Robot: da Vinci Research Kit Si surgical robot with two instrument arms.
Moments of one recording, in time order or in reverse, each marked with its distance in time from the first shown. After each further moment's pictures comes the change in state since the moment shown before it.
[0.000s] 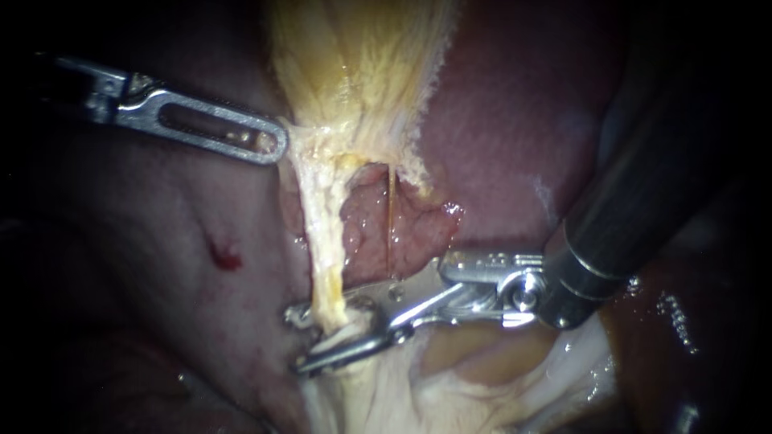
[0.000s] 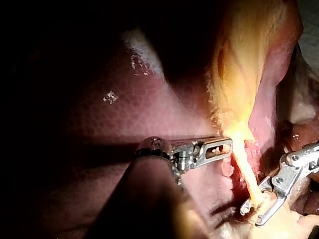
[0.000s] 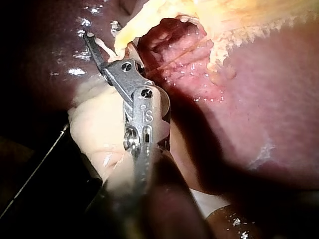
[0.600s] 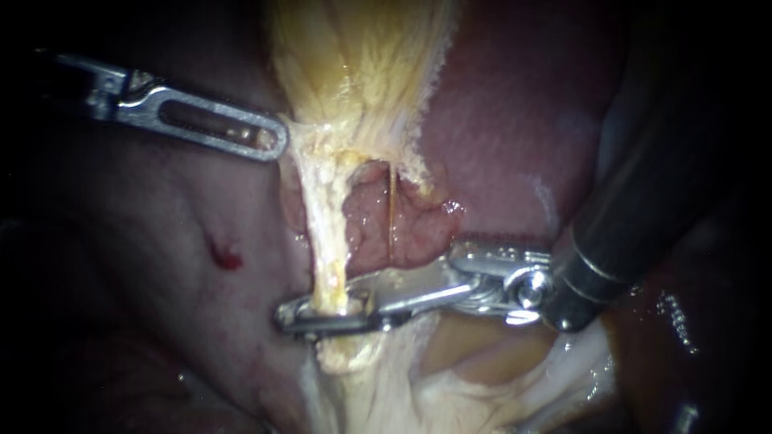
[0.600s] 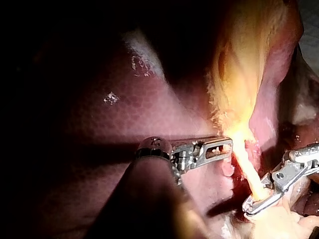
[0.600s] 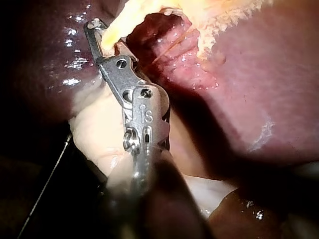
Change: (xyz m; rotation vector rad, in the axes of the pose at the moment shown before) right arm 0.000 0.000 -0.001 0.001 0.002 0.103; left arm 0.000 0.000 0.000 0.000 0.000 0.000
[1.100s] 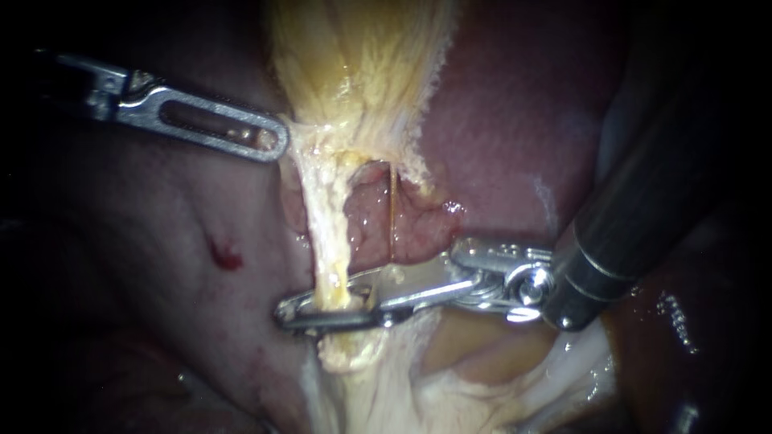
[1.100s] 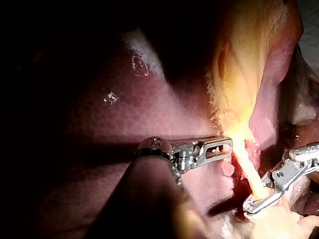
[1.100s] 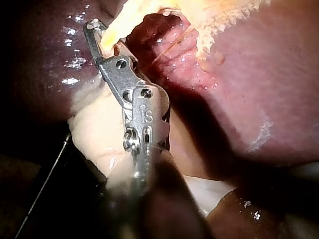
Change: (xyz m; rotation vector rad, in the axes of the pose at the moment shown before) right arm 0.000 0.000 0.000 0.004 -0.010 -0.001; left arm 0.000 0.000 0.000 0.000 0.000 0.000
